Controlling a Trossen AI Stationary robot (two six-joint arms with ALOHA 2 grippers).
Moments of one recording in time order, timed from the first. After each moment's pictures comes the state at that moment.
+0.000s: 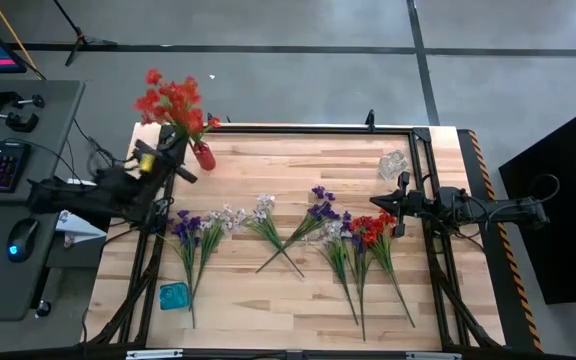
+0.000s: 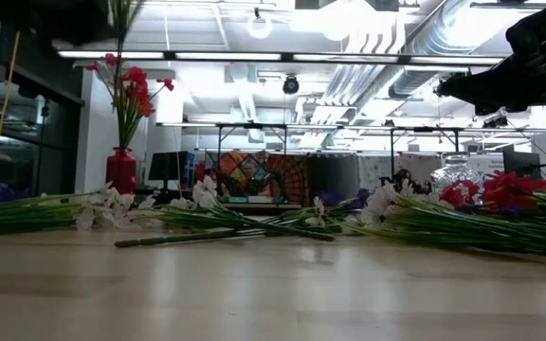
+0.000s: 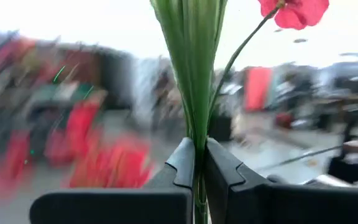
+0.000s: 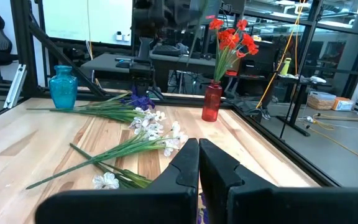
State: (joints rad) left arm -0.06 0.36 0.31 0.50 -0.98 0.37; right arm 0.05 0.03 0.01 0.03 0.21 -0.14
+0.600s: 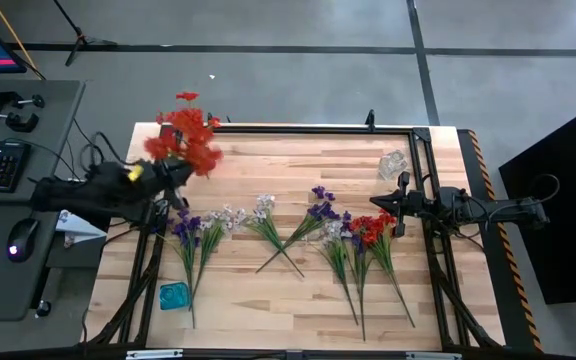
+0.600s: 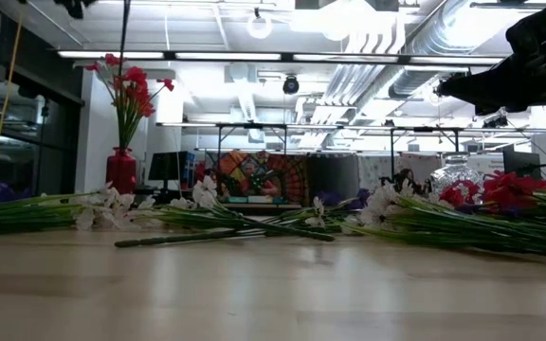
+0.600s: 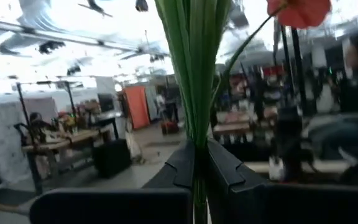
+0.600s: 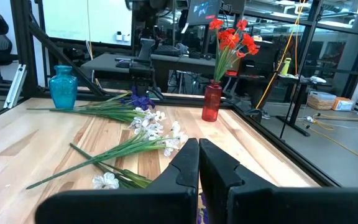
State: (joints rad) left arm -0.10 0.31 0.41 0.16 -0.49 0.35; right arm 0.05 0.03 0.01 0.03 0.21 -0.14
